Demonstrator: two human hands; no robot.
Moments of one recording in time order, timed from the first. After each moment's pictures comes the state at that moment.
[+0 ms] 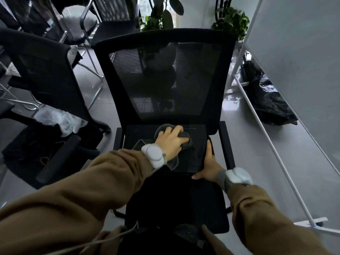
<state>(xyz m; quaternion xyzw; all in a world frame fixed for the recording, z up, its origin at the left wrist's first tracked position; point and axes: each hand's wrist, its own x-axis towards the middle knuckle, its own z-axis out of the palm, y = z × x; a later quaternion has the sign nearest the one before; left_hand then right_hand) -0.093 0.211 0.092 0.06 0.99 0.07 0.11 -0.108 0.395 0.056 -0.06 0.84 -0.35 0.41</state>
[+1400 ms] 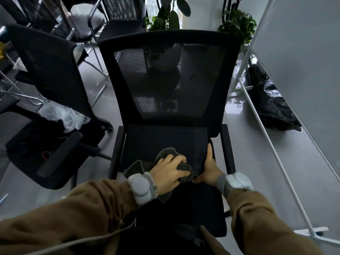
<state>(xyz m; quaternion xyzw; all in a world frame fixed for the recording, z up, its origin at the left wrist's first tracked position) -0.017 0.230 0.093 0.14 0.97 0.13 0.16 -0.107 0.396 0.058 -0.07 0.83 -0.36 0.41</state>
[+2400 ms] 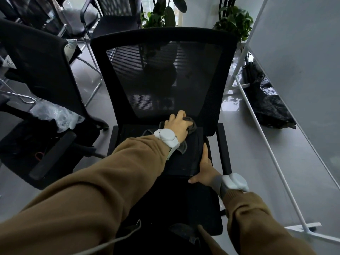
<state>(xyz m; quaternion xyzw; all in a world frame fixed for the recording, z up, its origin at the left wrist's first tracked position) -0.154 0.233 0.097 -0.05 0.98 0.15 0.08 -0.113 0.398 0.054 -0.06 0.83 -0.36 0.43</state>
